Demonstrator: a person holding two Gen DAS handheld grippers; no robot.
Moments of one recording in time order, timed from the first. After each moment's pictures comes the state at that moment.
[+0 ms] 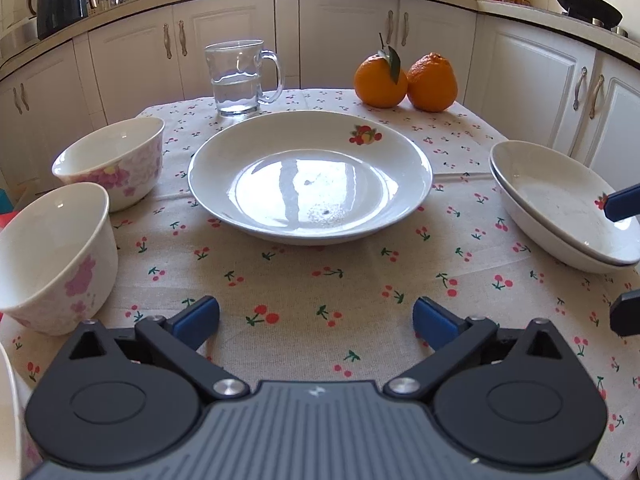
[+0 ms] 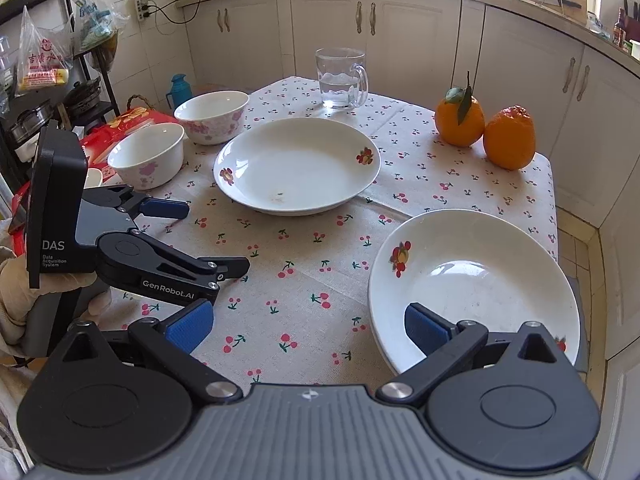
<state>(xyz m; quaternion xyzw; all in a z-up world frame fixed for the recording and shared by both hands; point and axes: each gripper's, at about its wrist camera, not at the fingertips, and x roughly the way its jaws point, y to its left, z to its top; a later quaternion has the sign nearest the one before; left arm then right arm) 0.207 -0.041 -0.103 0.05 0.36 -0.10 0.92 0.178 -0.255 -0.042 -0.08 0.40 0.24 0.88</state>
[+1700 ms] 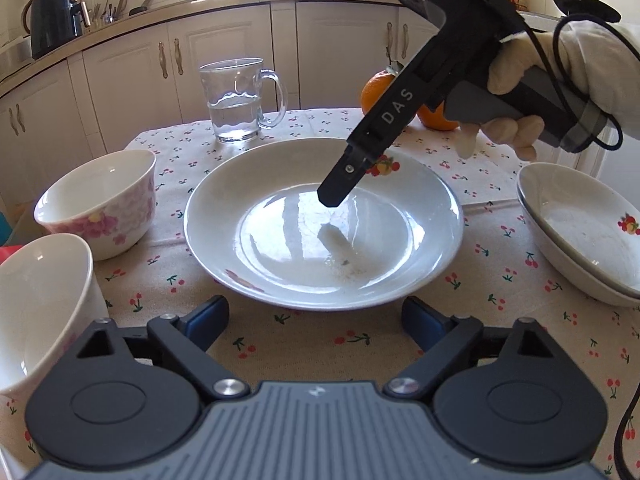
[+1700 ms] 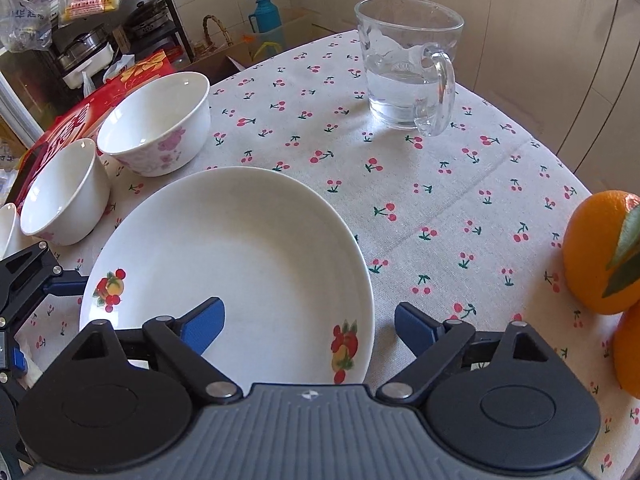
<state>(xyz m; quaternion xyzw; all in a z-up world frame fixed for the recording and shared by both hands) 0.242 -0.042 -0.104 0.06 0.34 -0.11 0.93 0.444 -0.177 -0.087 -0.16 0.49 0.41 0.76</state>
